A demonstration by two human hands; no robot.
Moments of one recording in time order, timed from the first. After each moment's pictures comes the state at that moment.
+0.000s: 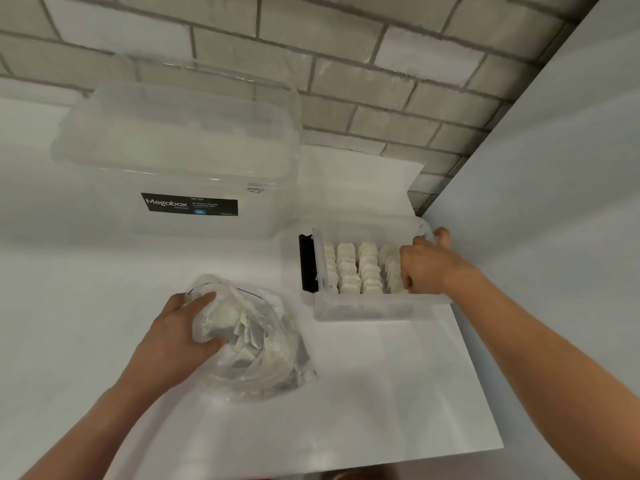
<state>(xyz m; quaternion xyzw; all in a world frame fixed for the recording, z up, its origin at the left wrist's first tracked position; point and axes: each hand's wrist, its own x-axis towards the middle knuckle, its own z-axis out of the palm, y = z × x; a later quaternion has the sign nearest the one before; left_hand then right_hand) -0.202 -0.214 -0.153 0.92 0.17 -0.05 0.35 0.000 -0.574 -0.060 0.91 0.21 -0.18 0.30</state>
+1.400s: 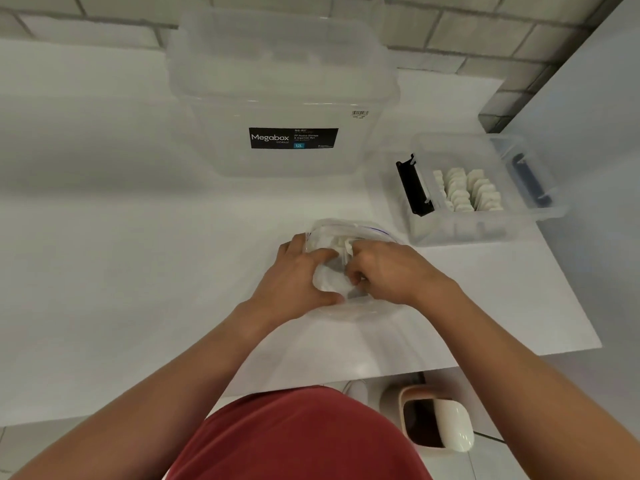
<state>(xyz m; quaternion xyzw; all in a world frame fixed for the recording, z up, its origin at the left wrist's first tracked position) -0.222 -0.176 -0.156 0.93 -0.05 -0.13 0.33 -0.170 -0.363 -0.115 0.93 0.32 -0.20 0.02</state>
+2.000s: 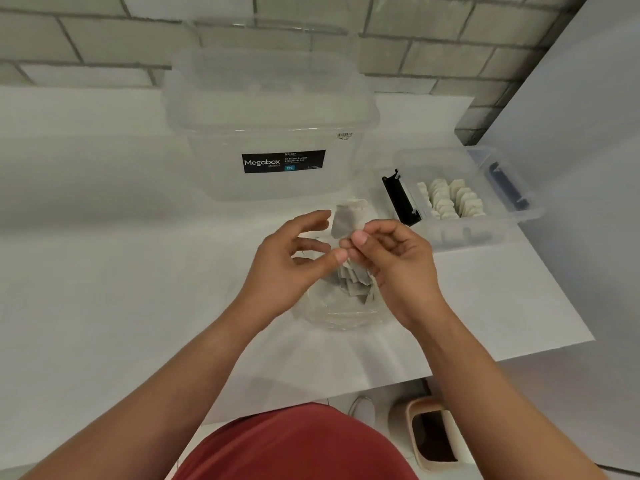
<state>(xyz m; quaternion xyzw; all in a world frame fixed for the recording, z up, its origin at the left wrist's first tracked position) -0.224 -0.169 -0.090 0.74 -0.01 0.00 0.67 -0.213 -0.343 -0.077 0.60 -0.02 -0.06 -0.80</state>
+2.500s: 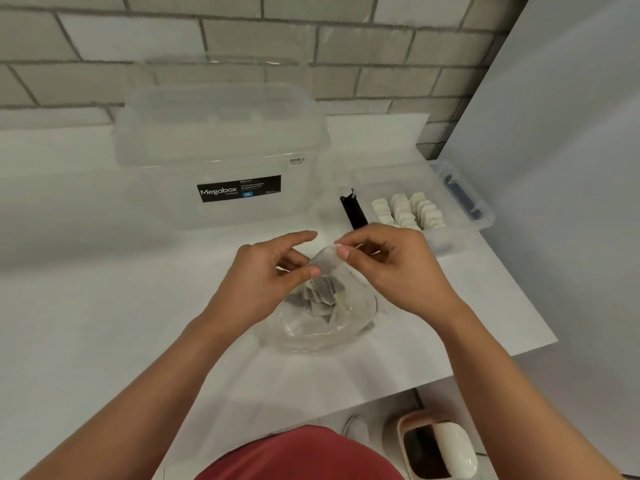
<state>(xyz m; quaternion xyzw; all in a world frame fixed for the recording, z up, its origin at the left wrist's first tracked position) -0.202 -0.194 -0.069 0.83 -0.07 -0.03 0.56 -0.195 -0.407 -0.035 0.87 0.12 0.00 -0.49</state>
